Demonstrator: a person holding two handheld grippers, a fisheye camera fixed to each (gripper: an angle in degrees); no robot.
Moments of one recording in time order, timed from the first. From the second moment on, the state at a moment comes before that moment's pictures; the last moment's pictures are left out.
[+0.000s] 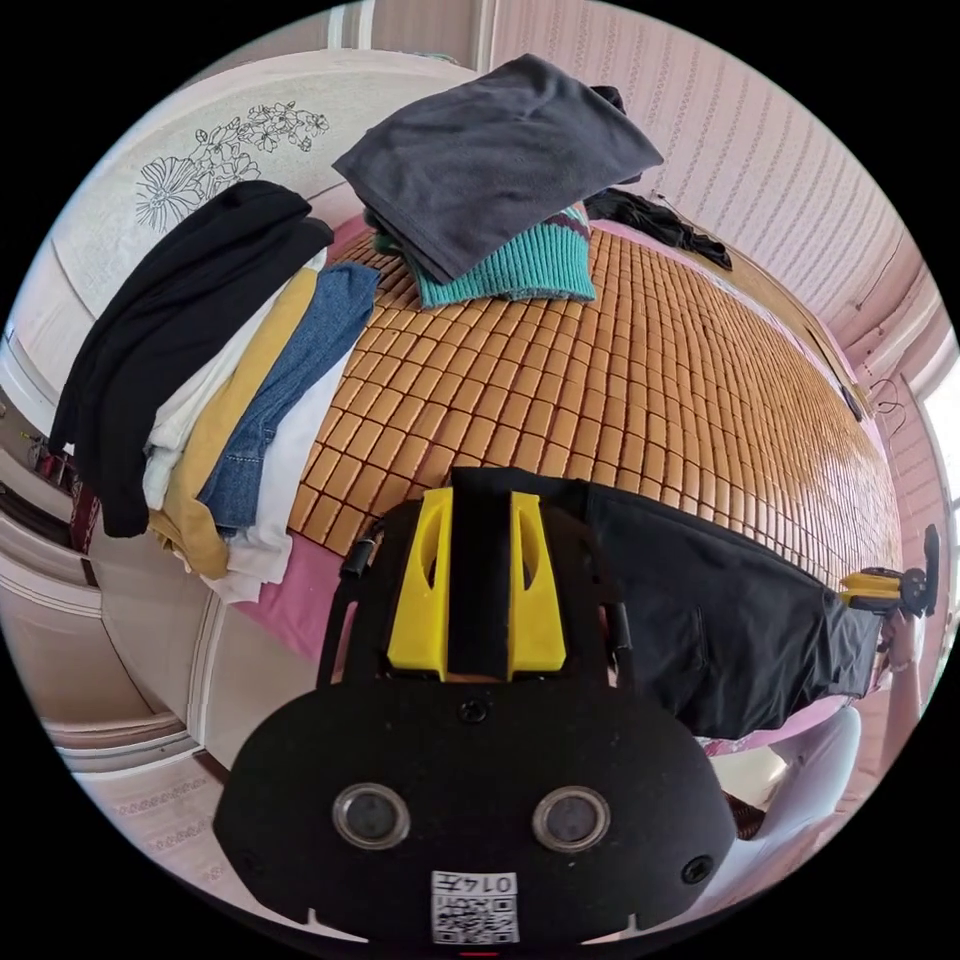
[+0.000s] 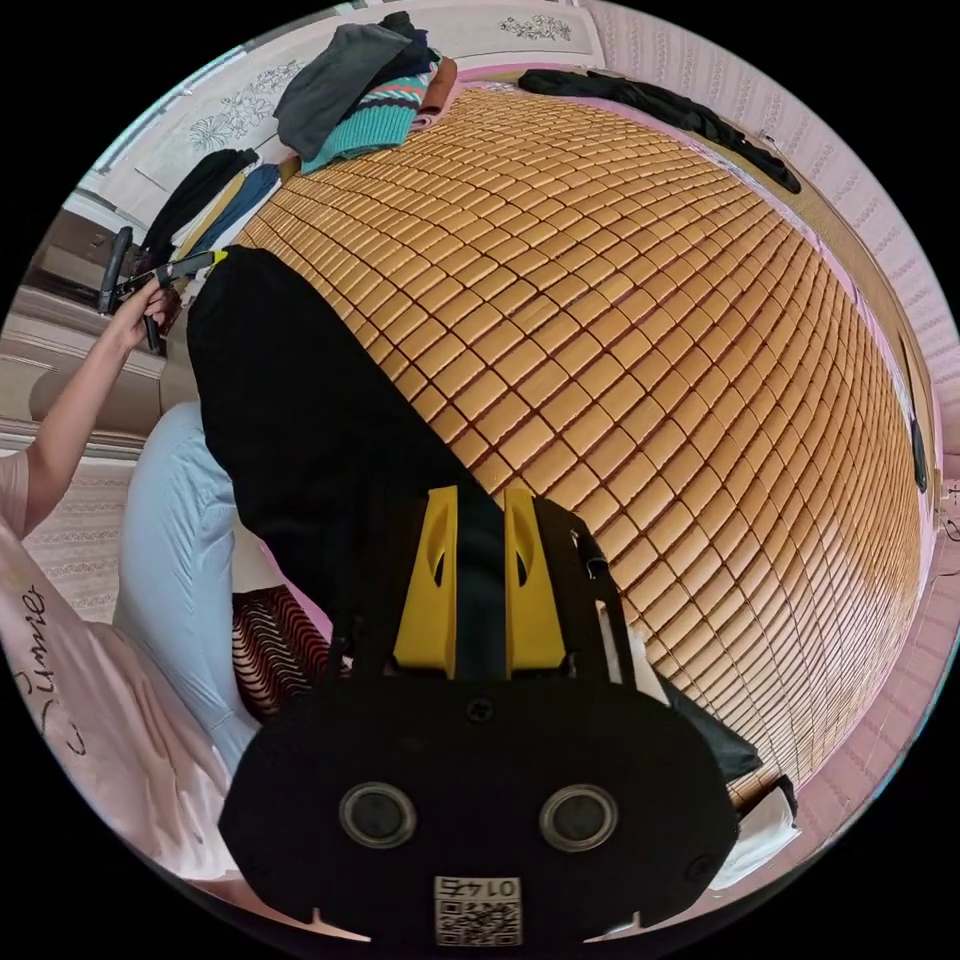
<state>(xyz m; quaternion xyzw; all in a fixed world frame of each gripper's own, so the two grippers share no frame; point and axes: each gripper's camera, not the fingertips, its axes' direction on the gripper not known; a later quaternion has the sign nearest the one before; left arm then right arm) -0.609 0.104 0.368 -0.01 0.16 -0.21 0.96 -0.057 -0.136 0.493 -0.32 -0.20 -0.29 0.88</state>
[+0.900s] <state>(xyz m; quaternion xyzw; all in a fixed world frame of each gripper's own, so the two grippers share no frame) -0.181 0.151 0.265 0.10 0.37 0.19 0.91 -0.039 -0.029 0.433 -0.36 -0.19 -0.30 0.86</state>
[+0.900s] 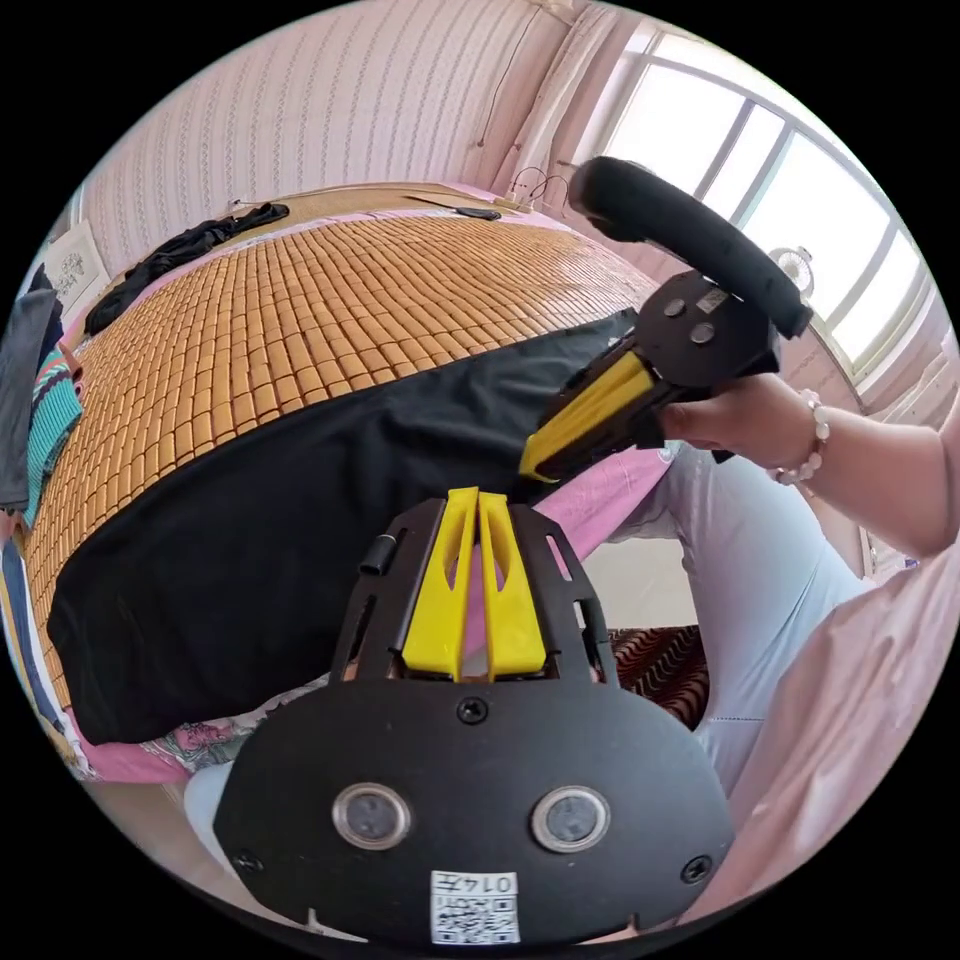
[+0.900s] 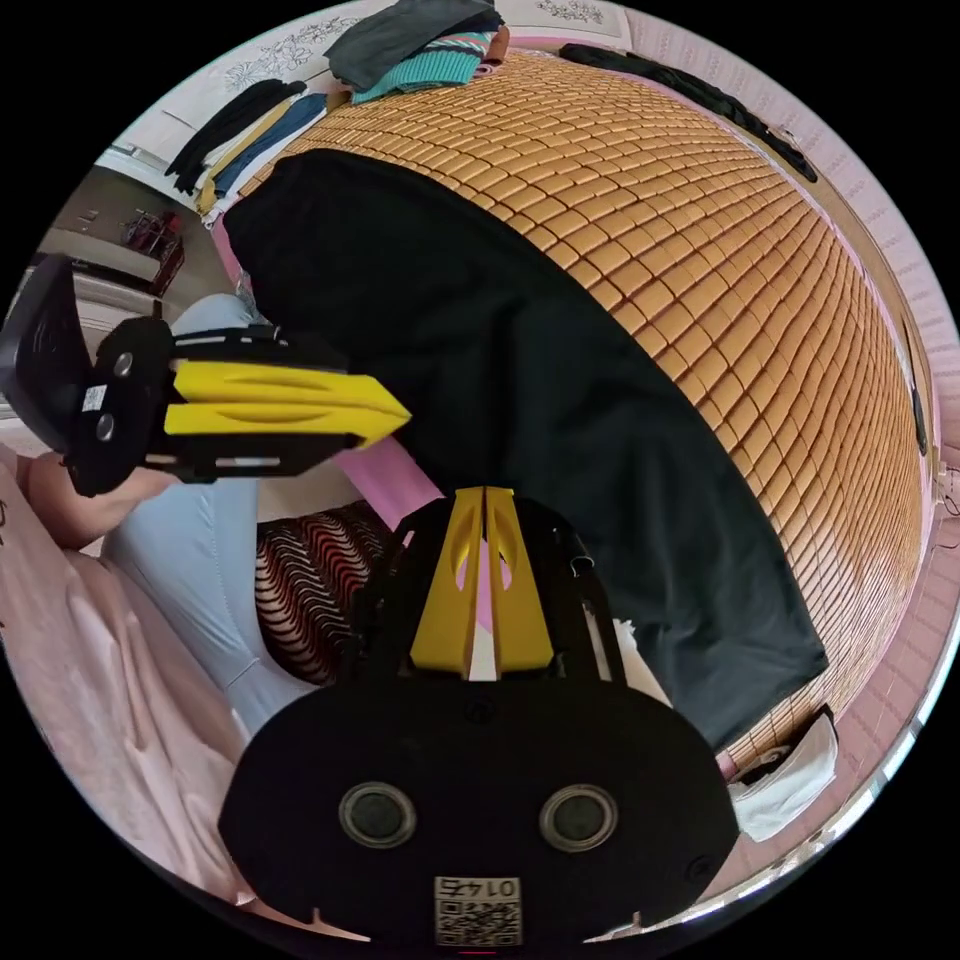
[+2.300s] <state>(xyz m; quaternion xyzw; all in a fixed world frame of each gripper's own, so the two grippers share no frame) -0.037 0.173 0.345 0.20 0.40 0.22 0.87 0.312 0.058 0.398 -0.20 -0.13 0.01 0.97</state>
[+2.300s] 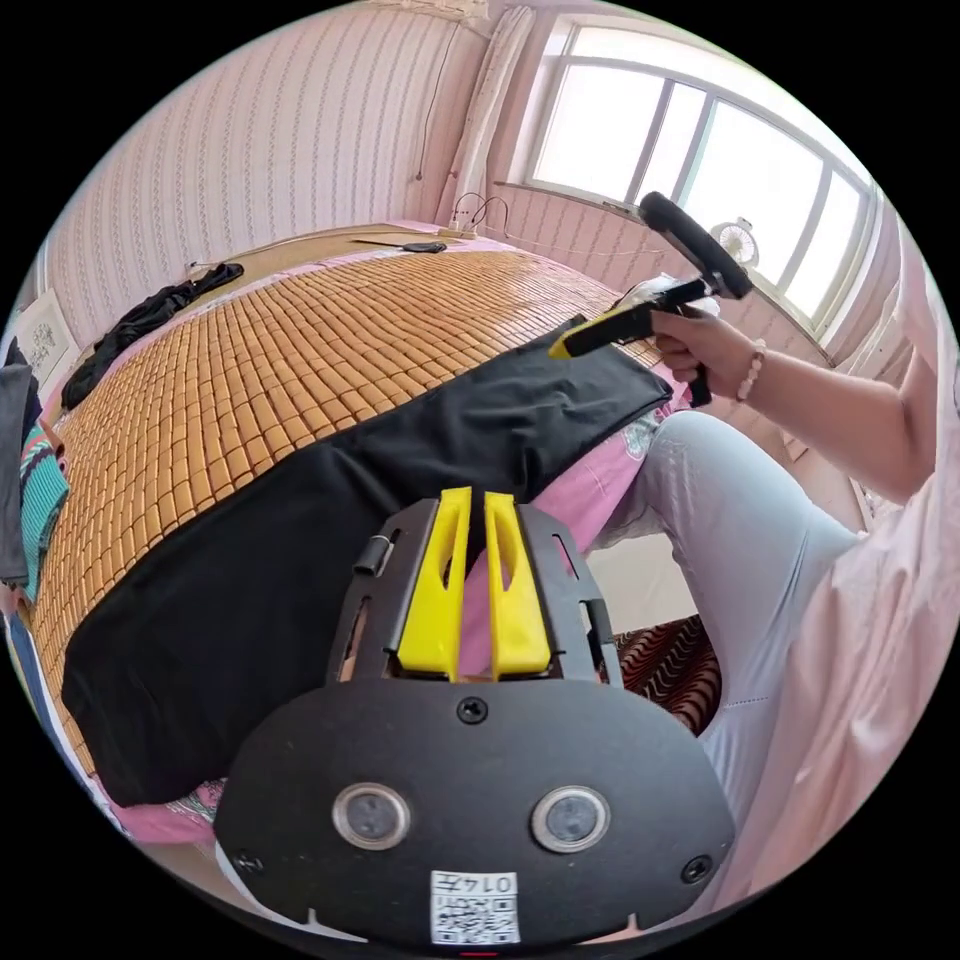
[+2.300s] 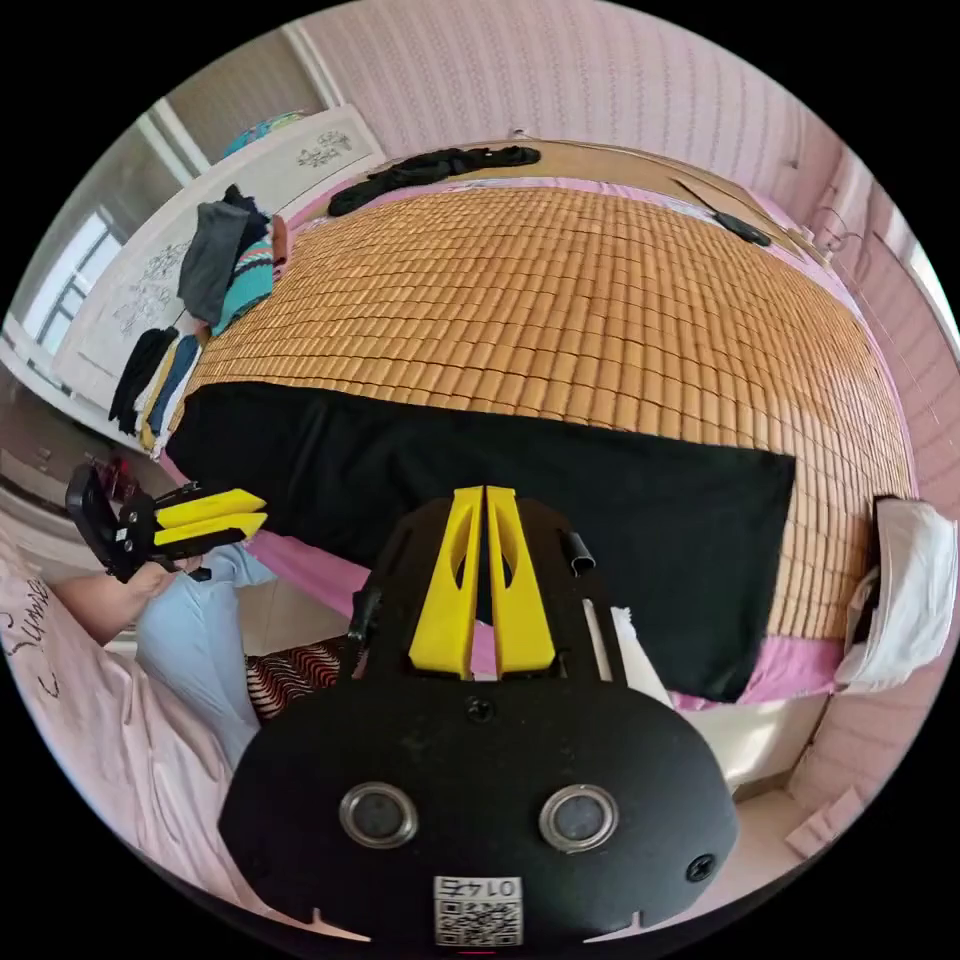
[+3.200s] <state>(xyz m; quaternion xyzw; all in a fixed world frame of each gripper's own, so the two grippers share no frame) 0.430 -0.067 0.299 0.08 0.37 0.48 0.79 0.615 0.285 0.373 -0.17 -0.20 0.30 0.92</state>
